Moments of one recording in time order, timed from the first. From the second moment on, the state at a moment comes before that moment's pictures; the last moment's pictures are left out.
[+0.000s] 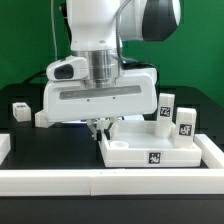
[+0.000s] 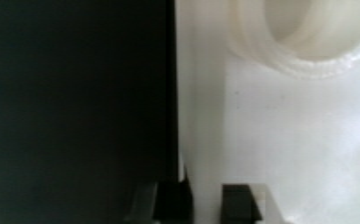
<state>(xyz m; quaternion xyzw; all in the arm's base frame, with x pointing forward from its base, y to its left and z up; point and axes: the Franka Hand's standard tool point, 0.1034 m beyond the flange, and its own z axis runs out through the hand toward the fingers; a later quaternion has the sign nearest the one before) 0.514 -0.033 0.020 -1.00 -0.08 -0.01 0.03</state>
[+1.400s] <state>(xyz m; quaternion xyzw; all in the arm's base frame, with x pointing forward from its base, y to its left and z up) 0.575 -0.035 0.033 -0.75 -0.66 -0.01 -0.04</state>
